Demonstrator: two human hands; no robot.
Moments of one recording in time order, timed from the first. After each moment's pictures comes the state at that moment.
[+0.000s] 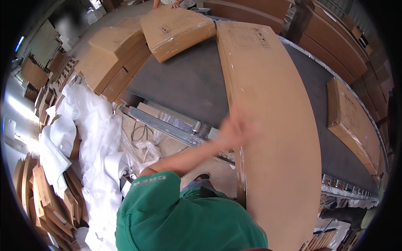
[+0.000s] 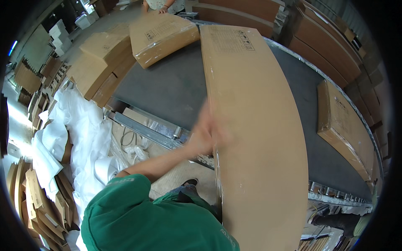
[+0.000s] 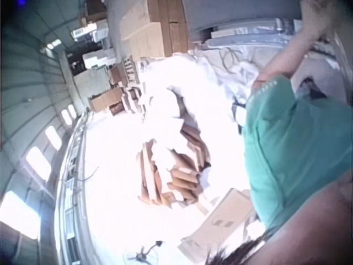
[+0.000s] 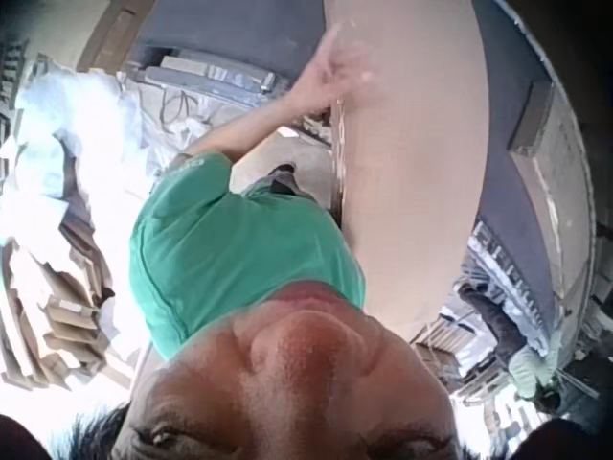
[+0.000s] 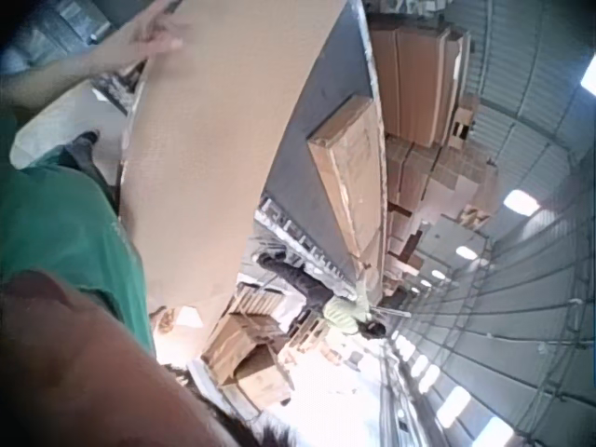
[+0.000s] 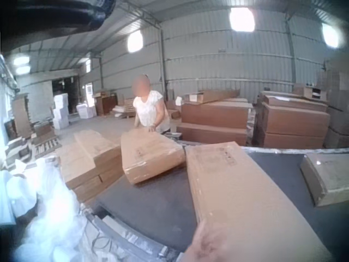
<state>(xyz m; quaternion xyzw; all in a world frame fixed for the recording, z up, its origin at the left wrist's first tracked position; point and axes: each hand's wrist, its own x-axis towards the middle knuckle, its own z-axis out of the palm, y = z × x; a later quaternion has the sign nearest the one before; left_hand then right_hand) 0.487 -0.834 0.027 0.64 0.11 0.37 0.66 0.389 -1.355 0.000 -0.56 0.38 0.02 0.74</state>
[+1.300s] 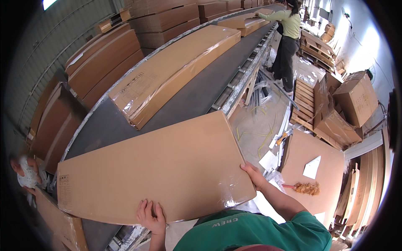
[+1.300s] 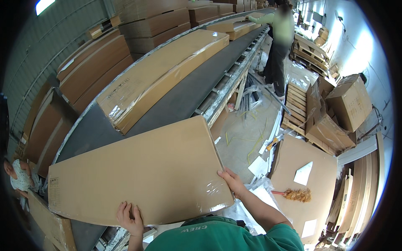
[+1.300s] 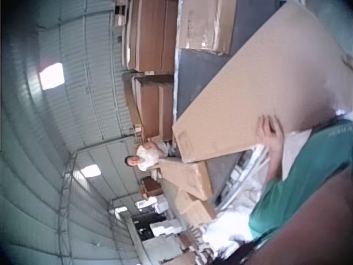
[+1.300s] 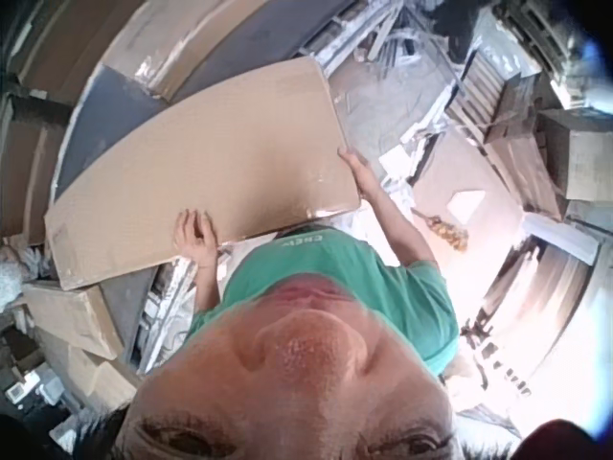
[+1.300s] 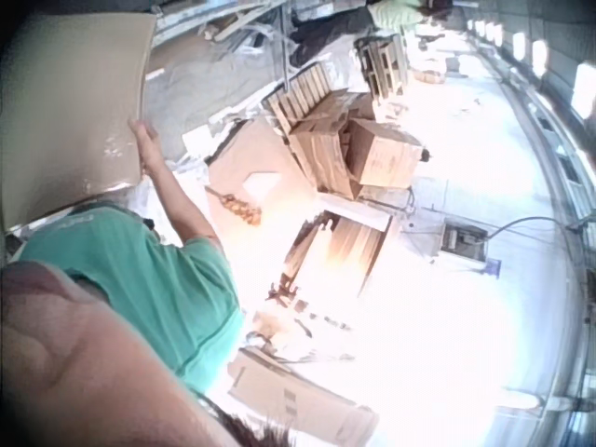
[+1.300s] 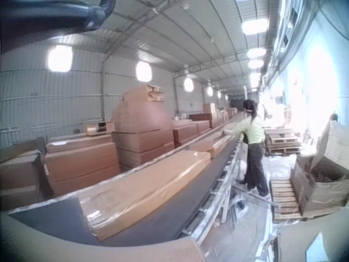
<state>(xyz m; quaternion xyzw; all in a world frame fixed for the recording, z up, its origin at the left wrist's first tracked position) 0.672 -1.247 -0.017 0.93 -0.03 0.33 0.17 0.707 -1.646 -0.042 -0.54 0.23 0.10 0.80</state>
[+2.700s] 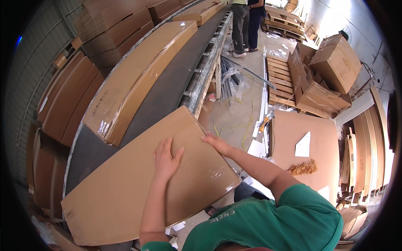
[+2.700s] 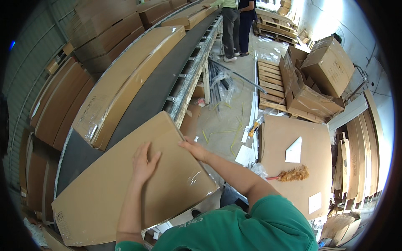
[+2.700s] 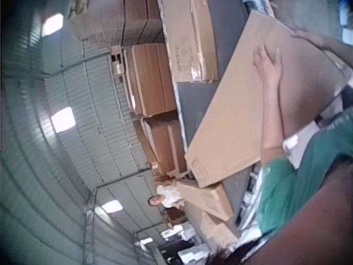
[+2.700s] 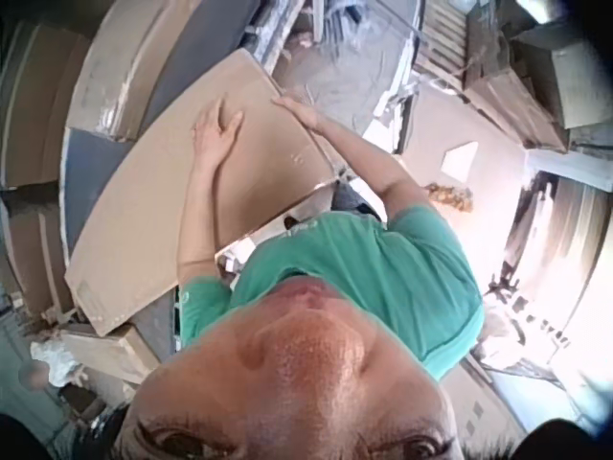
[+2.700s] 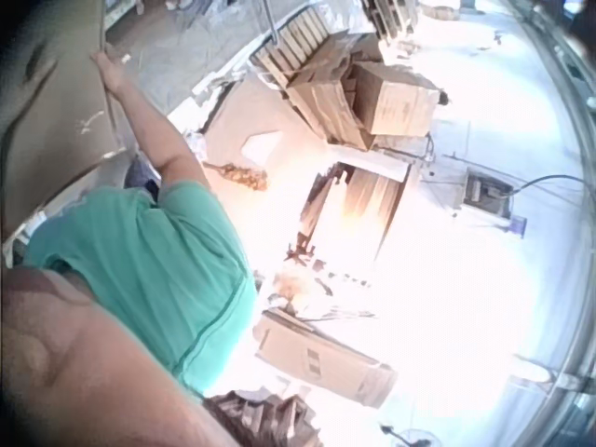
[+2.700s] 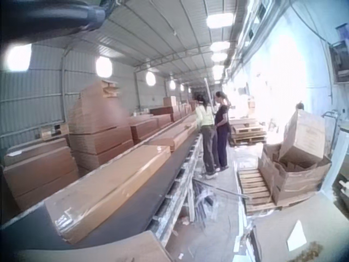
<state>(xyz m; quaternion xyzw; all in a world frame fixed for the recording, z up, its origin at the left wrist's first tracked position) 0.940 -1.533 0.013 0.92 -0.27 0.05 0.27 0.880 -1.758 -0.042 -0.61 0.14 0.08 0.78</state>
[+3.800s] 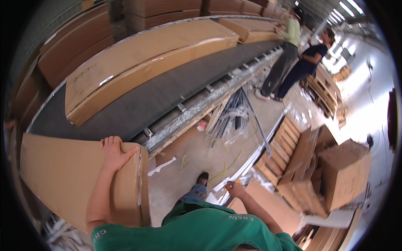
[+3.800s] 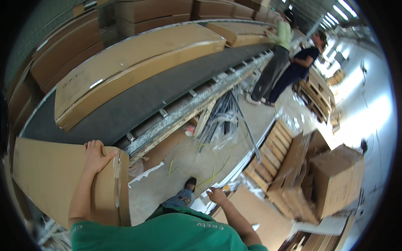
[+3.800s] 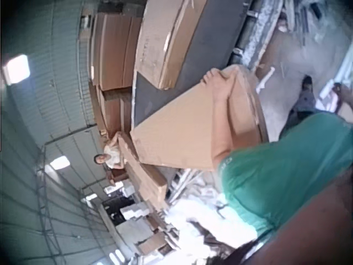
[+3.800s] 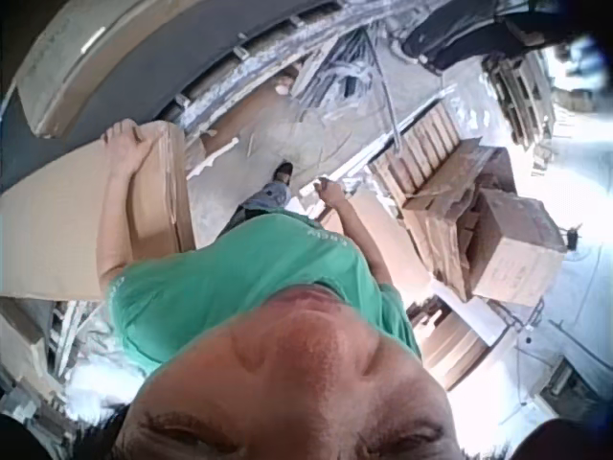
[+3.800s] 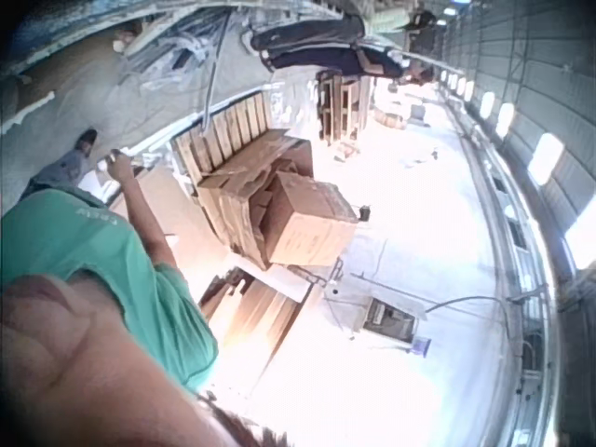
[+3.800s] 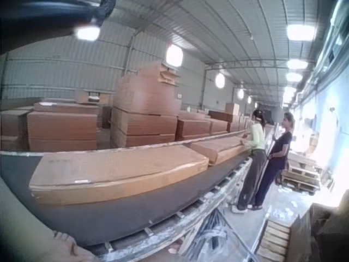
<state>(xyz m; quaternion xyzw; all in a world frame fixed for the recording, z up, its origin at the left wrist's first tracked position) 1.102 -1.726 0.020 0.99 0.00 0.06 0.11 0.951 -2.217 -0.232 -0.93 0.08 0.22 0.28</state>
